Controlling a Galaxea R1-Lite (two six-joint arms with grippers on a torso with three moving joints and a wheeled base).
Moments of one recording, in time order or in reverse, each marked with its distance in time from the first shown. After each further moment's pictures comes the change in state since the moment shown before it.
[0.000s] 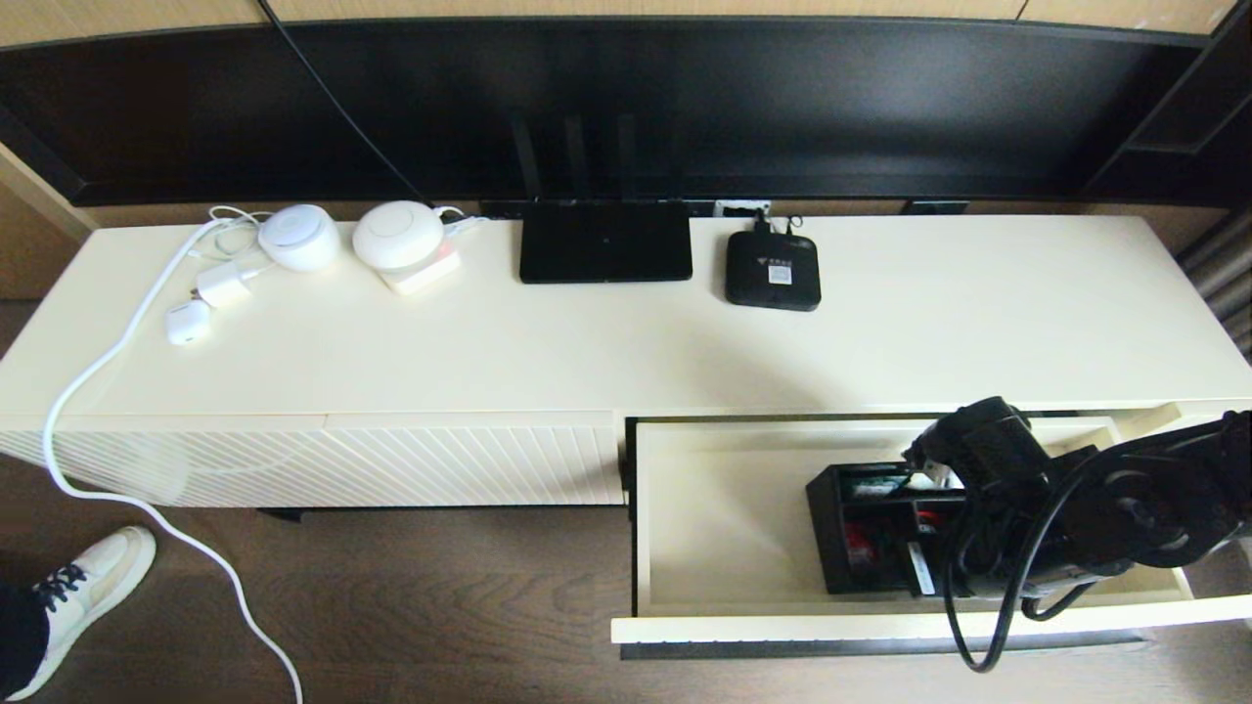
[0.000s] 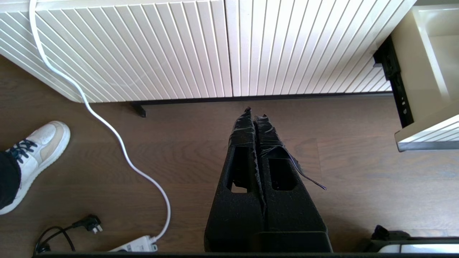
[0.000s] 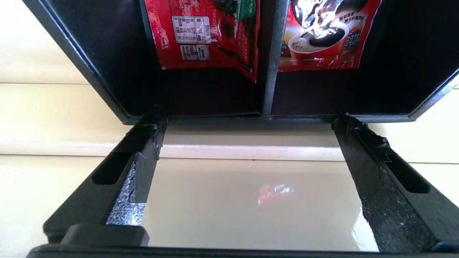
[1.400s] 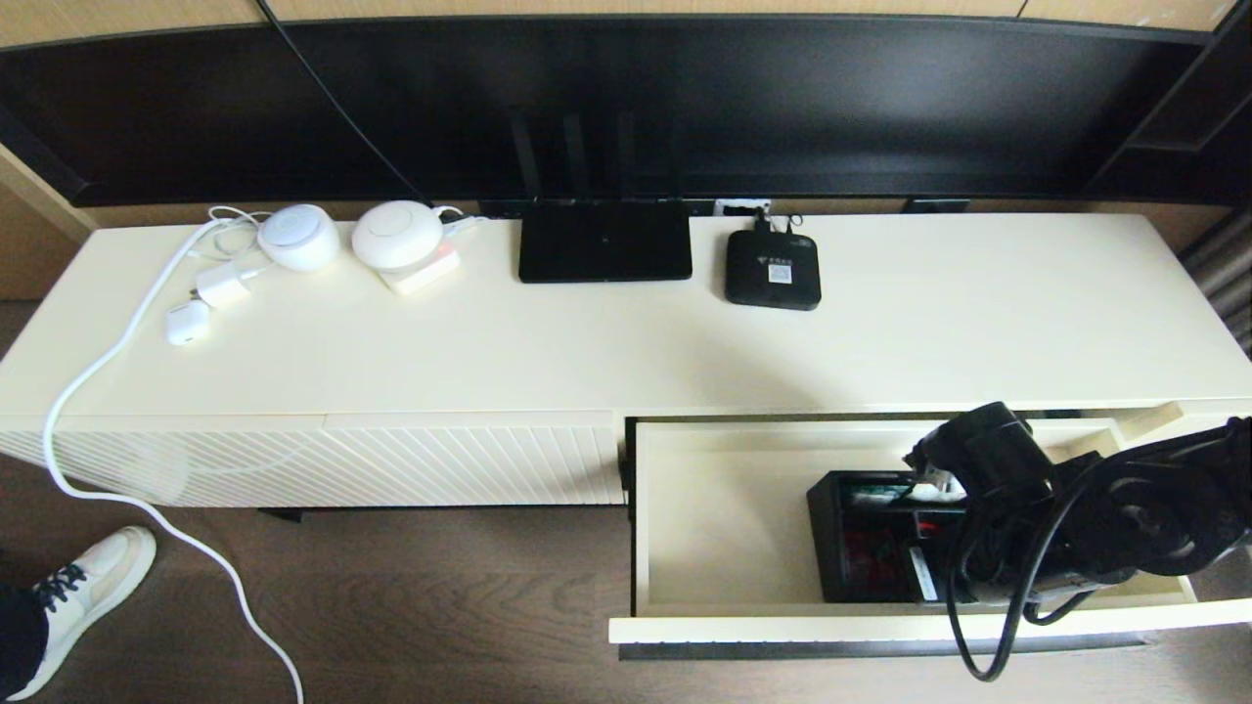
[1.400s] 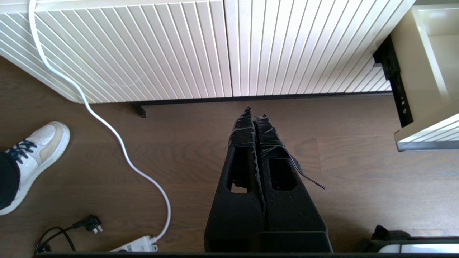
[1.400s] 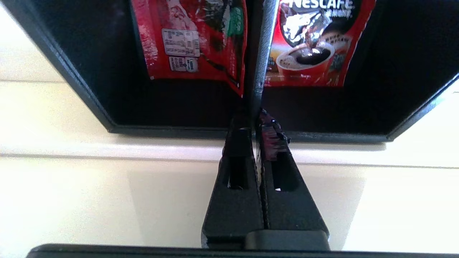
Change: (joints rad) left arm 0.000 0.000 0.000 0.000 0.000 0.000; right arm 0.009 -0.024 0.027 -0.009 -0.016 -0.001
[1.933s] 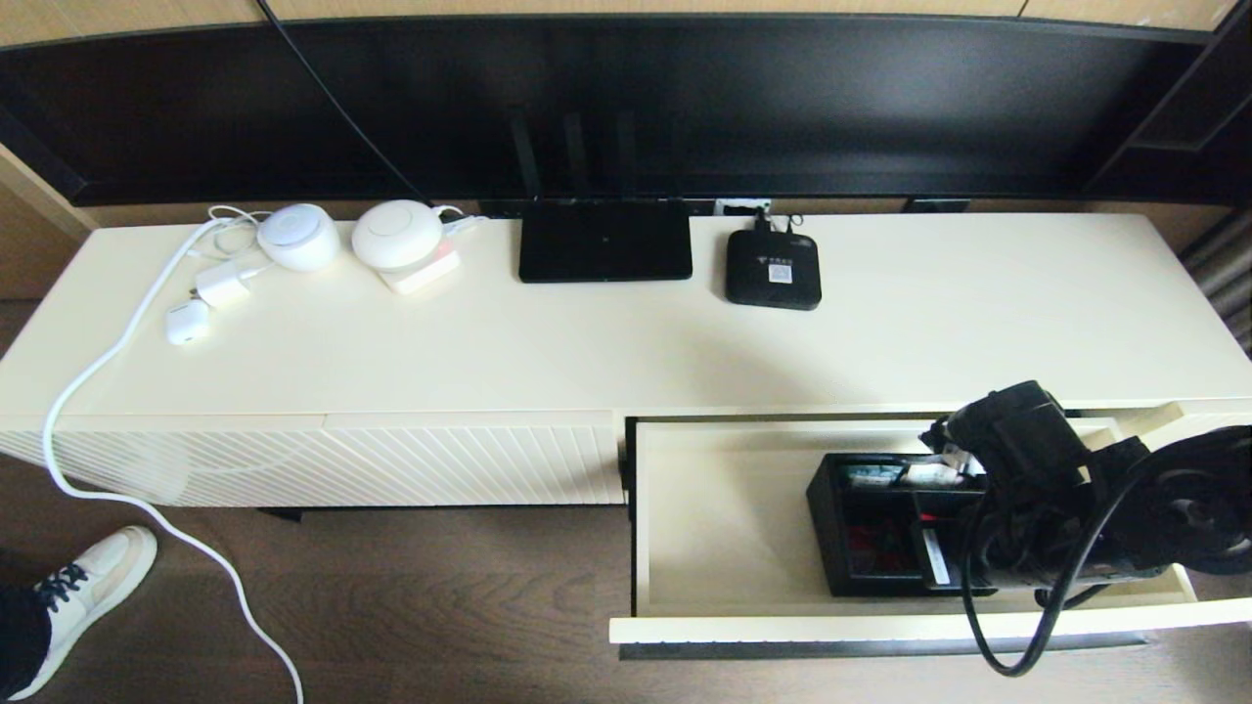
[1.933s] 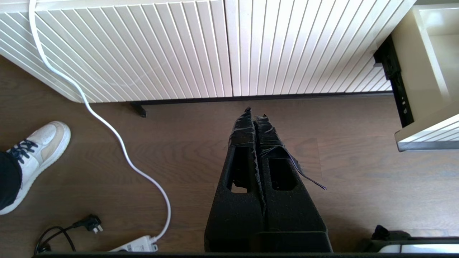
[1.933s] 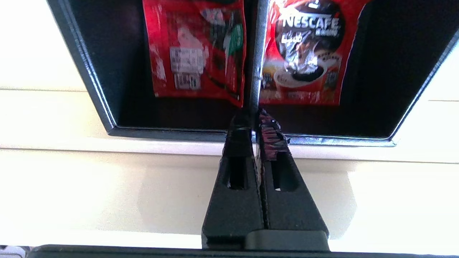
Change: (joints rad) left arm 0.000 0.000 0.000 0.001 0.000 0.000; right arm 0.001 -0.077 -0.003 0.001 -0.009 -0.001
